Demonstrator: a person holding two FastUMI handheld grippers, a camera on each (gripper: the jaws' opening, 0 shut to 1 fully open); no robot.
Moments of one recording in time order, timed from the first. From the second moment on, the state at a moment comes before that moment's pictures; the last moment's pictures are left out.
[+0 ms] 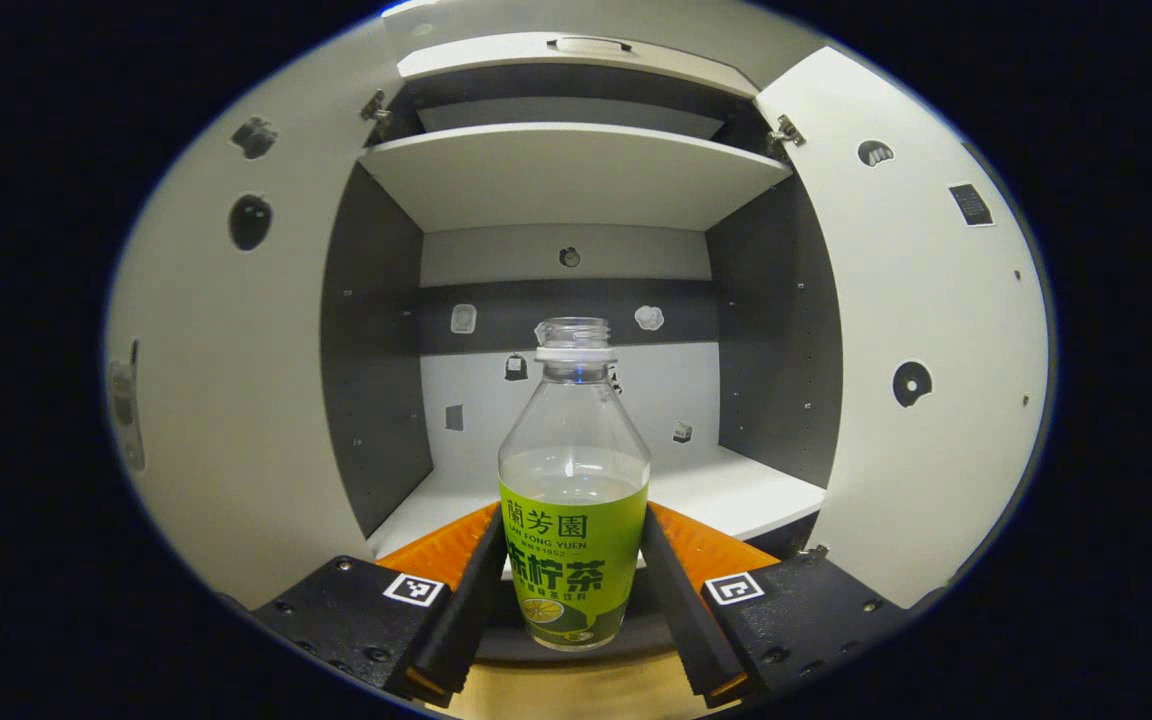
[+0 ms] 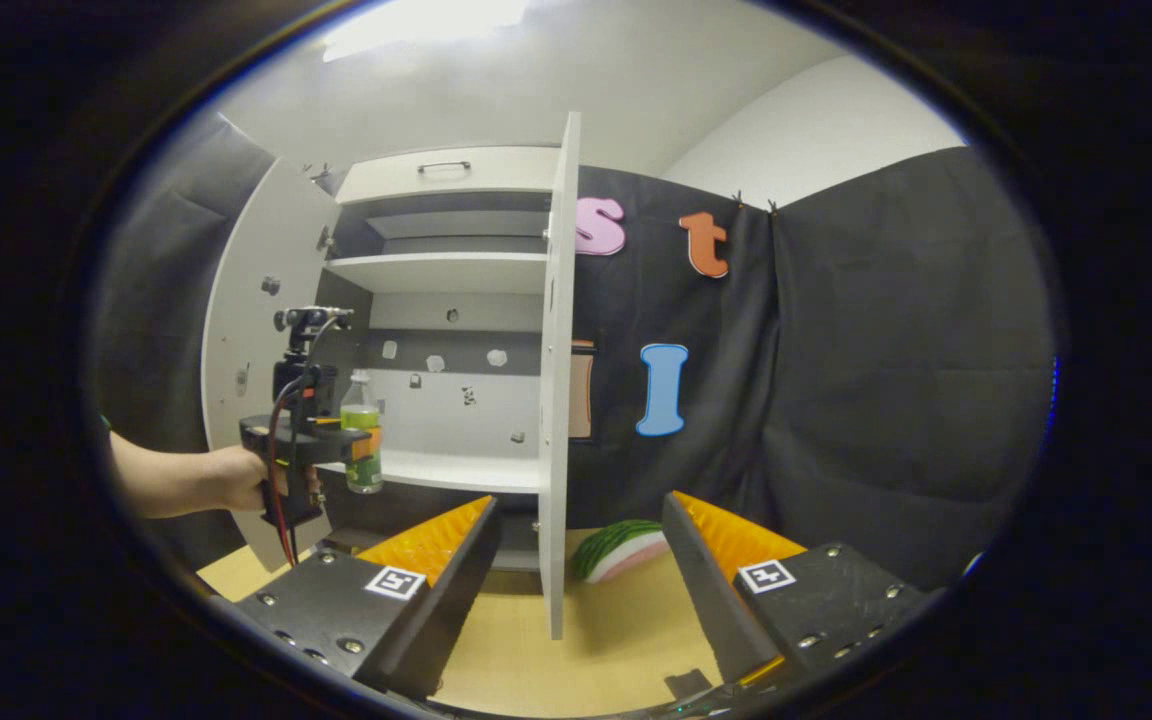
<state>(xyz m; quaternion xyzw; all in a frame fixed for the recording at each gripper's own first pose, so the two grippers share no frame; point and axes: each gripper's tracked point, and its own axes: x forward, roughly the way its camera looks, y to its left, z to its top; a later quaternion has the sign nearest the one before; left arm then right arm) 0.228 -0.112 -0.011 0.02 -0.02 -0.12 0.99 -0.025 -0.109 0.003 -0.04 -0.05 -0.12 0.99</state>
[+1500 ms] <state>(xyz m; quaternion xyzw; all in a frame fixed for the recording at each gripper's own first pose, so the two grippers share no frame) 0.000 -0.152 -0.284 0.00 0.08 -0.26 0.96 0.049 -0.116 0.058 0.02 -0.06 -0.10 0.99</state>
